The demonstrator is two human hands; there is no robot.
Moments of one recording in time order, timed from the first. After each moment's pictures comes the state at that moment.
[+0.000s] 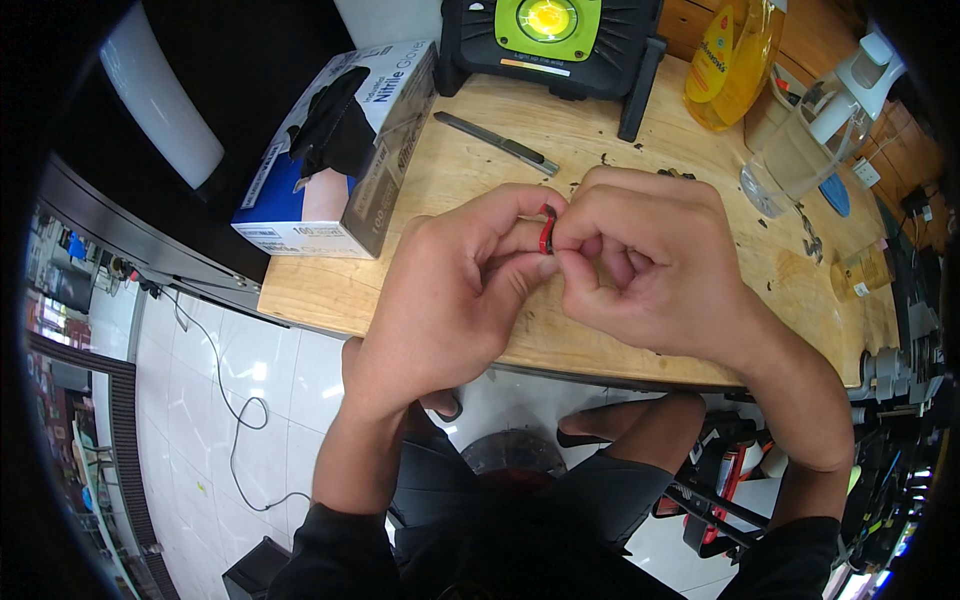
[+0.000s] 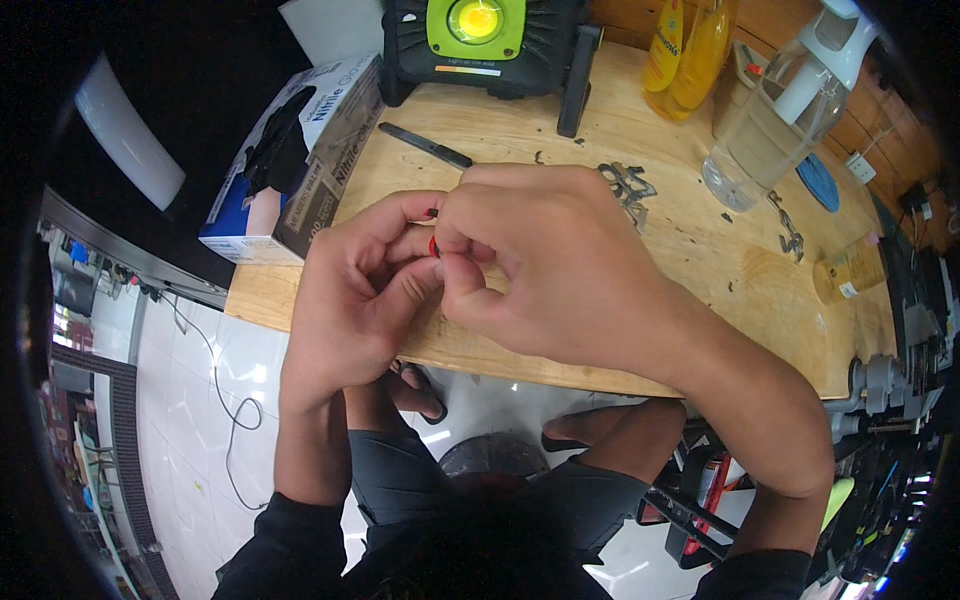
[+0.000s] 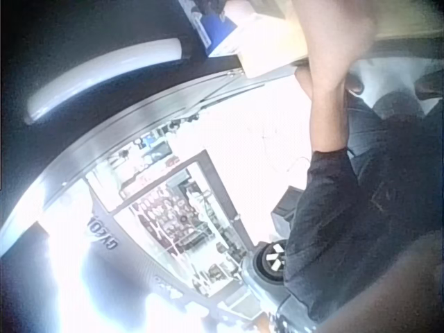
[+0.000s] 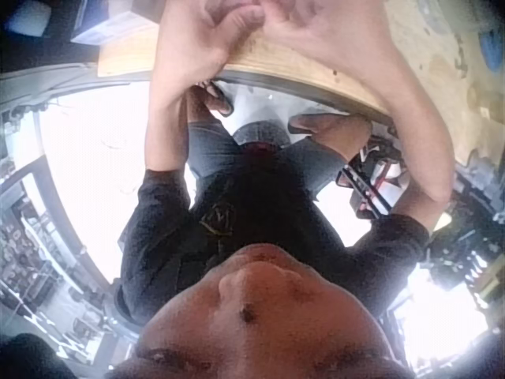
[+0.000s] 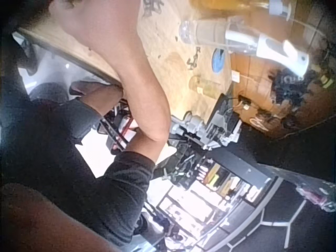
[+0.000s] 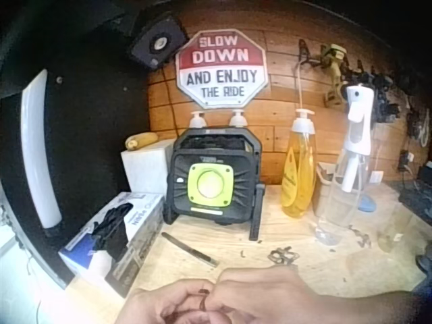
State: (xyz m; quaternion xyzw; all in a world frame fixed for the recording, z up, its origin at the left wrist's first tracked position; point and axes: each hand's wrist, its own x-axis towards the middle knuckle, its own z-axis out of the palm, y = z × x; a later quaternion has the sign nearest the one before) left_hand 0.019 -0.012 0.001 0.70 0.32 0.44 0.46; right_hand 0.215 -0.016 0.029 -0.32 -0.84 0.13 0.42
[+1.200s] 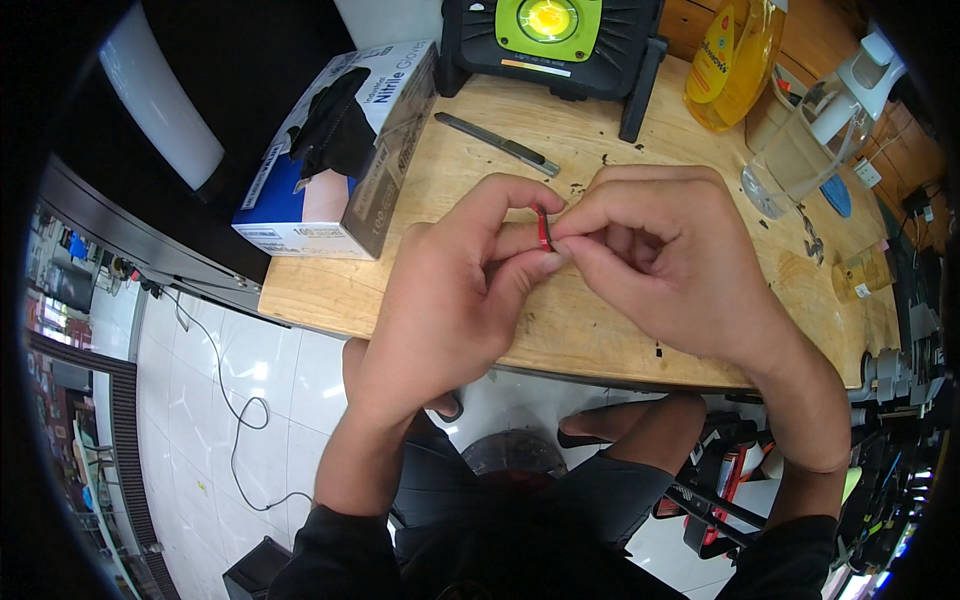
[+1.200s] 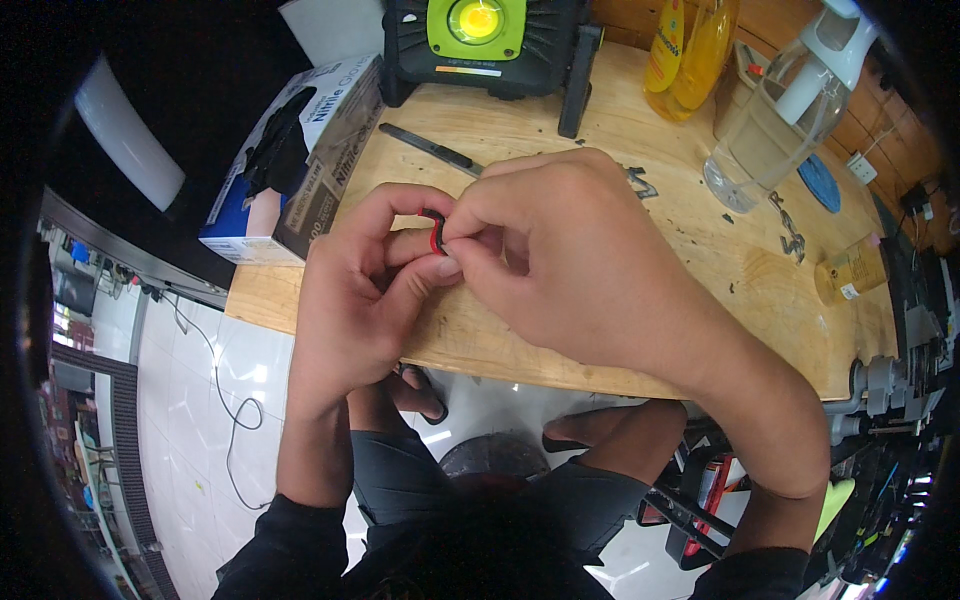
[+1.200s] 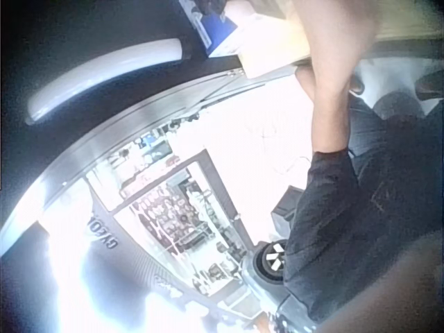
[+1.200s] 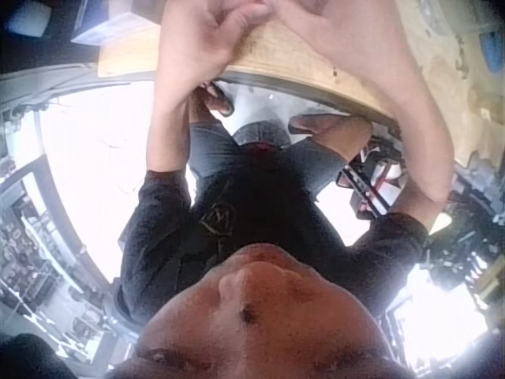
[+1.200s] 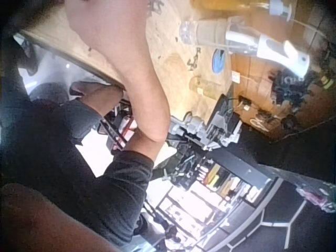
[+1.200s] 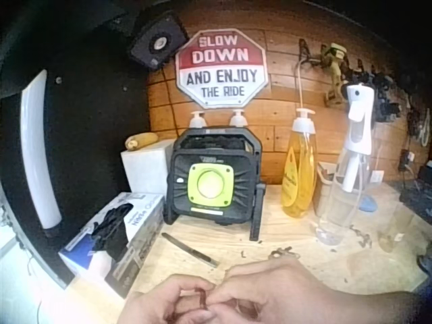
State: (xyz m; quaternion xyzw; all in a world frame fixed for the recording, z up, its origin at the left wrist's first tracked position) left_hand 0.022 -0.014 0.003 0.72 0.35 0.42 0.43; right_hand 0.224 -0.020 0.038 -0.38 -0.82 0.21 0.38
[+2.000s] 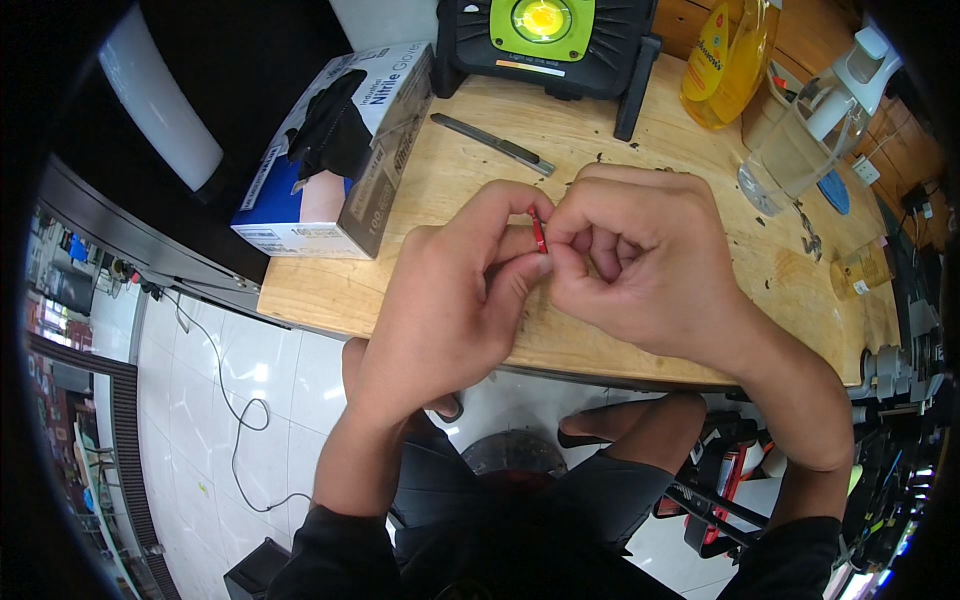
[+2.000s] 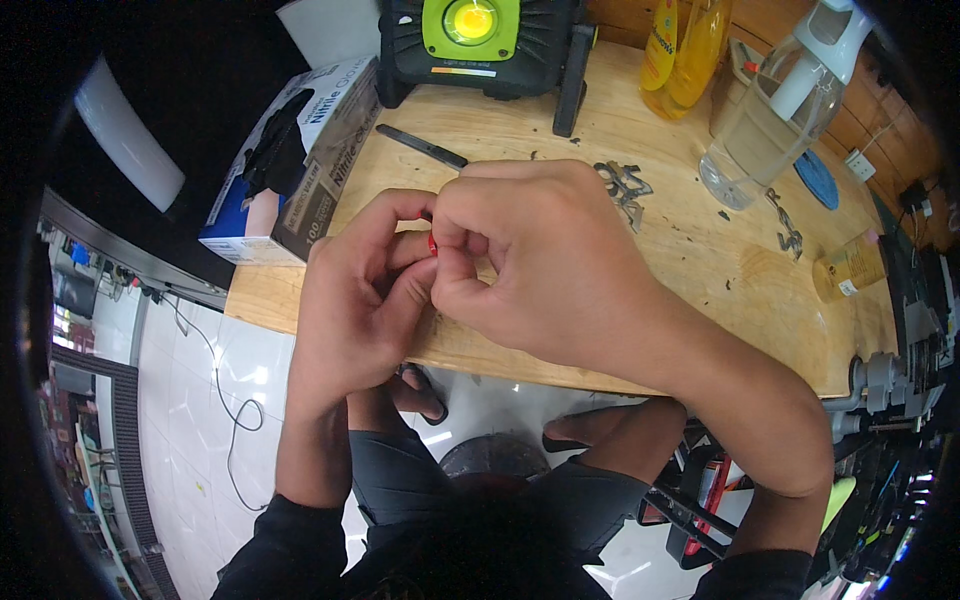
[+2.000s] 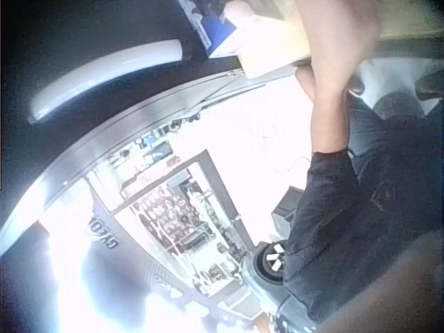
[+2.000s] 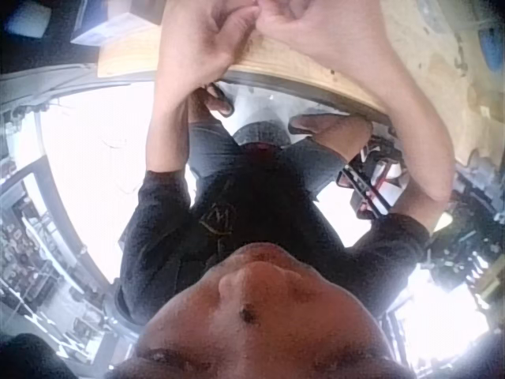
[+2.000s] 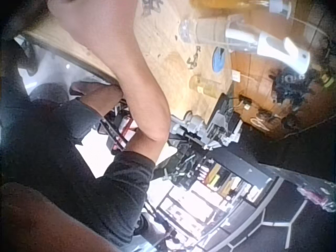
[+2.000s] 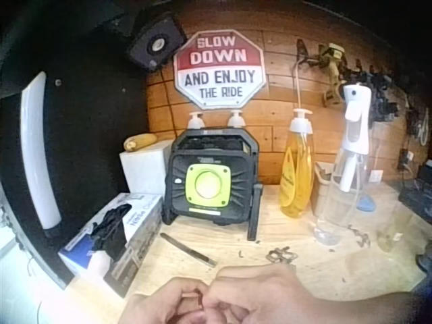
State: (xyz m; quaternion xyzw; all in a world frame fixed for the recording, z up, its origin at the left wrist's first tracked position) left_hand 0.024 -0.015 0.000 0.75 0.34 0.44 0.34; right_hand 0.212 -0.018 0.025 -0.36 -0.81 0.15 0.43
